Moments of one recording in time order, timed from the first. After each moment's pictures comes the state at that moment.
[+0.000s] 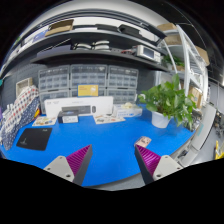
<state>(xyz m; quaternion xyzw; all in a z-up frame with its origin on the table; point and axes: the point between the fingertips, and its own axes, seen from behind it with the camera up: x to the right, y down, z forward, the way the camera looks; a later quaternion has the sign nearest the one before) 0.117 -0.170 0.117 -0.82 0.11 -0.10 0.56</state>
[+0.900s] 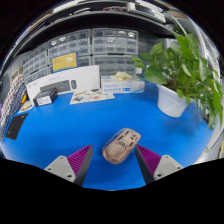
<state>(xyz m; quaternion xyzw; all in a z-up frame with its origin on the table) 0.277 -0.058 -0.014 -0.89 0.08 -0.02 0.45</state>
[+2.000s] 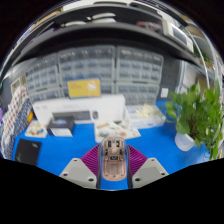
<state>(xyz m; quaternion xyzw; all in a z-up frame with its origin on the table) 0.175 0.053 0.115 -0.87 0.05 -0.03 0.48</state>
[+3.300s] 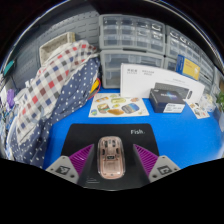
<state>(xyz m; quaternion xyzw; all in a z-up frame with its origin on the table) -0.295 0.071 0.004 -0.91 -0.02 0.03 0.41</state>
